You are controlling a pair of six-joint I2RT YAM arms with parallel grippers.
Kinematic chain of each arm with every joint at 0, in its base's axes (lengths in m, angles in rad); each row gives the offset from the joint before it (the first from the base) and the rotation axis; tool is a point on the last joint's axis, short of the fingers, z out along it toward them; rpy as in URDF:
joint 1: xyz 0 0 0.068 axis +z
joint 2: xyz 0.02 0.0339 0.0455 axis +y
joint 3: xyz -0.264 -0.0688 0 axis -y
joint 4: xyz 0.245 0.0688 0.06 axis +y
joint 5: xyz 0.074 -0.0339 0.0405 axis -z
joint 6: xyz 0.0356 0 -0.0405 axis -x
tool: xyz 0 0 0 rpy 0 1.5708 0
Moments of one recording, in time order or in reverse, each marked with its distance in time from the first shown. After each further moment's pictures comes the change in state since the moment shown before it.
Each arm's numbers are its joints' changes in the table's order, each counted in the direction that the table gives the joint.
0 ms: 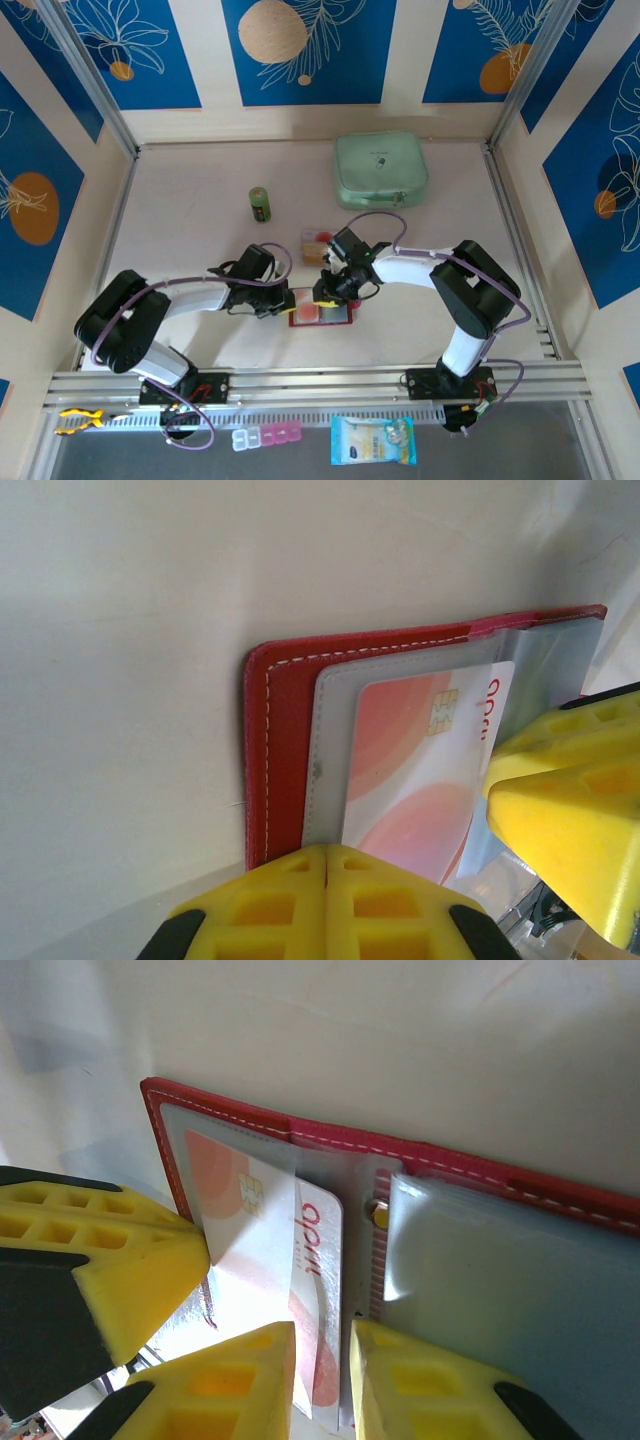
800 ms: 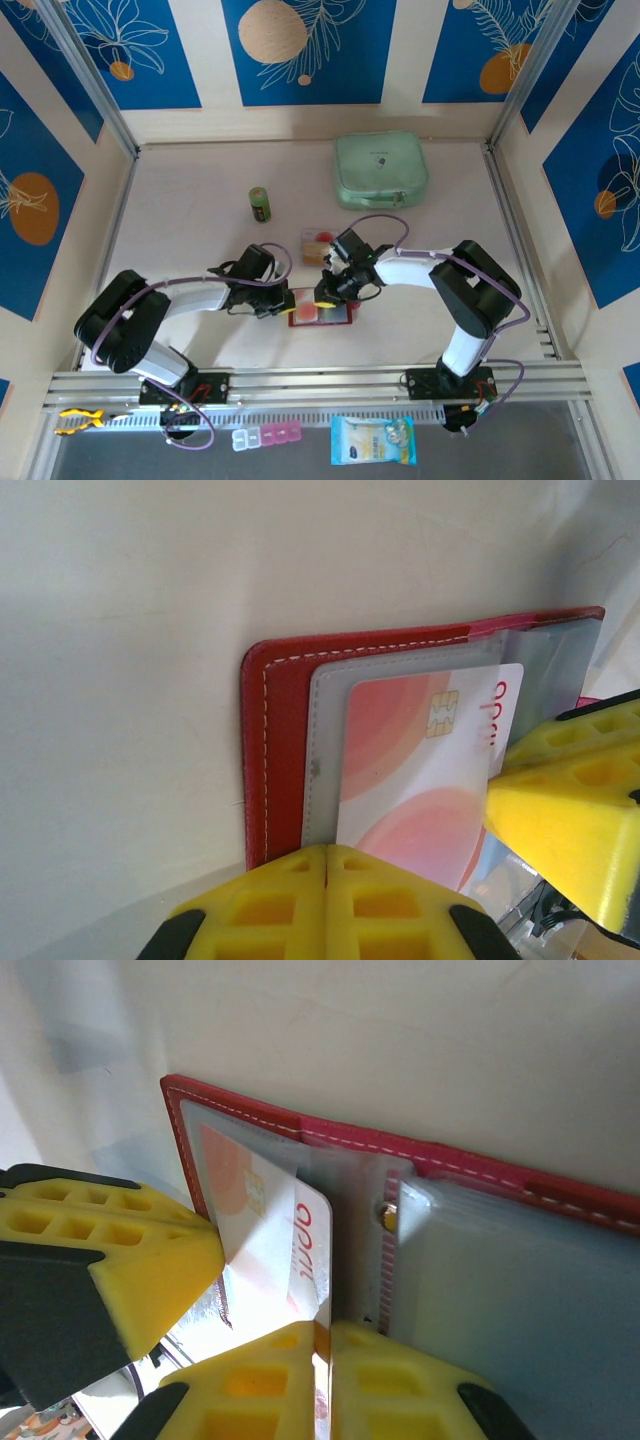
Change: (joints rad) left arm 0.001 0.000 0.000 0.003 0.000 0.000; right arm -0.015 0.000 -0.040 -0.077 -0.054 -0.034
